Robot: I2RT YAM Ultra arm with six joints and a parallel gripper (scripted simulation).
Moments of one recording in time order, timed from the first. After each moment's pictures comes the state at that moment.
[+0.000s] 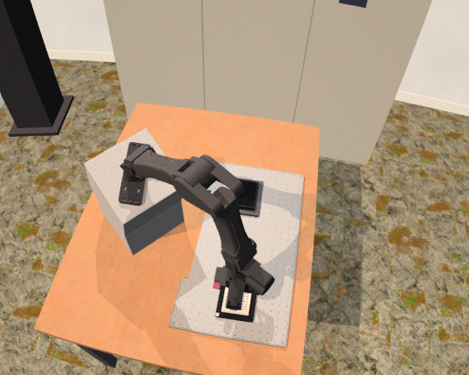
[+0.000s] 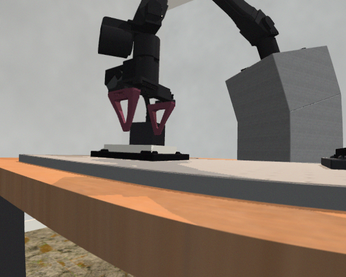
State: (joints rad) arm -0.67 2.31 1.34 -0.28 0.05 1.02
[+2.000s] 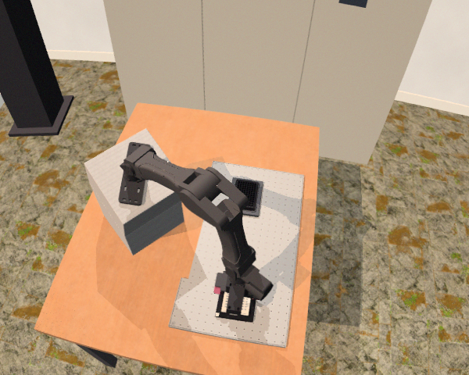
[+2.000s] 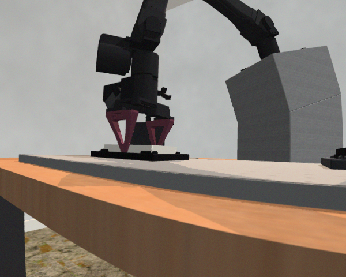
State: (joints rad) arm -0.68 2.45 1.41 -0.21 0.05 1.01
